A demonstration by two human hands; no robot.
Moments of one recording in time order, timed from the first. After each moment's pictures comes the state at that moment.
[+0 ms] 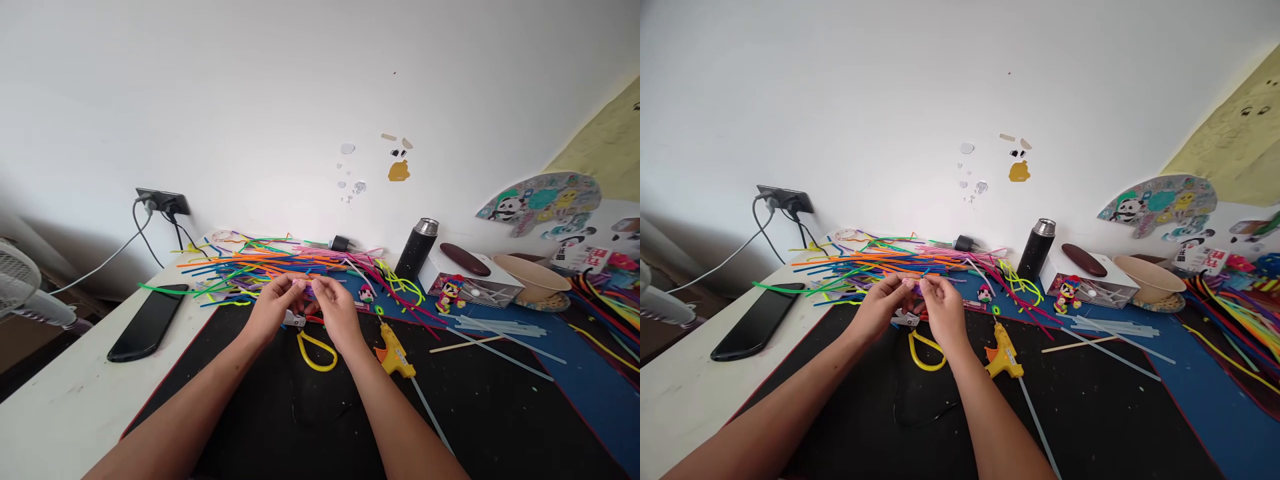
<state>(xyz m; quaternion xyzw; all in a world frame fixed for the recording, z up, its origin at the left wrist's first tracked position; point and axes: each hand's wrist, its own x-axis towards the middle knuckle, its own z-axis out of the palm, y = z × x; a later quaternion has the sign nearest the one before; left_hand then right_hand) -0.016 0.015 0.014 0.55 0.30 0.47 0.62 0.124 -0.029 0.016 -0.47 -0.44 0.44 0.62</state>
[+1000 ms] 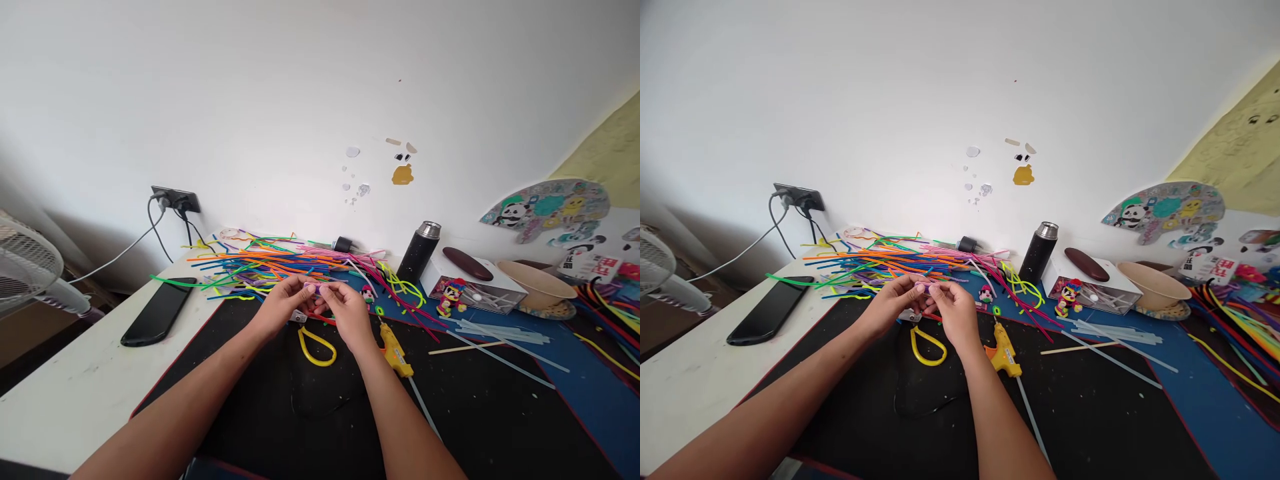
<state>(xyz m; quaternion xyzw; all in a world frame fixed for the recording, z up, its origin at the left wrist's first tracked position) -0.013 0.012 0.012 0.59 0.27 0.42 0.63 0.145 -0.041 0.010 -0.48 -0.47 0.44 0.59</state>
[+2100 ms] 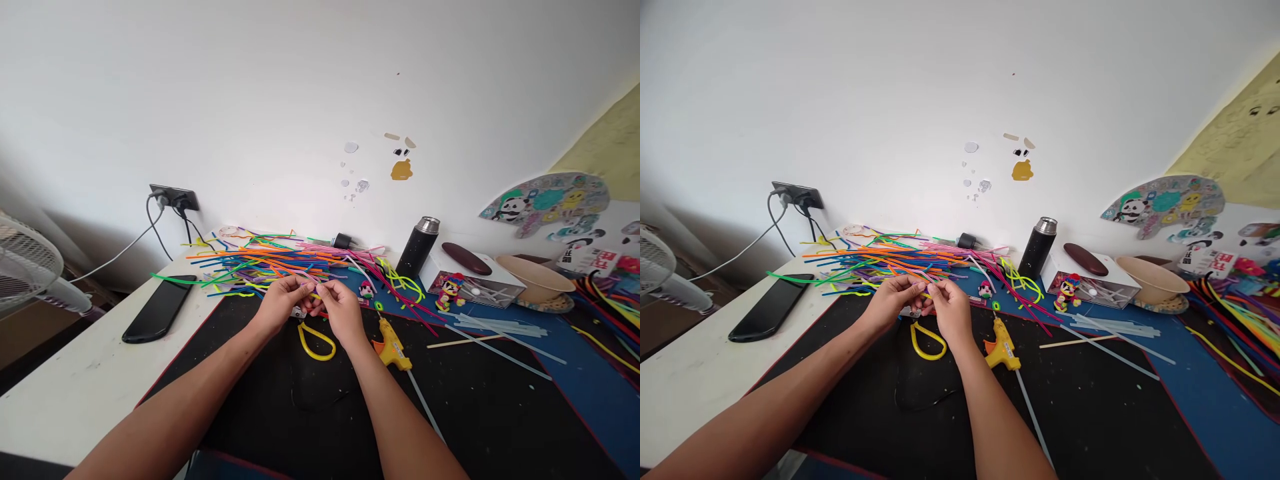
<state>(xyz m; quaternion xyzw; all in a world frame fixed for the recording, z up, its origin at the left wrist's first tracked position) -0.007 0.009 0.009 0.54 0.32 0.44 0.65 0.138 -0.038 -0.001 -0.49 -0.47 0.43 0.59</state>
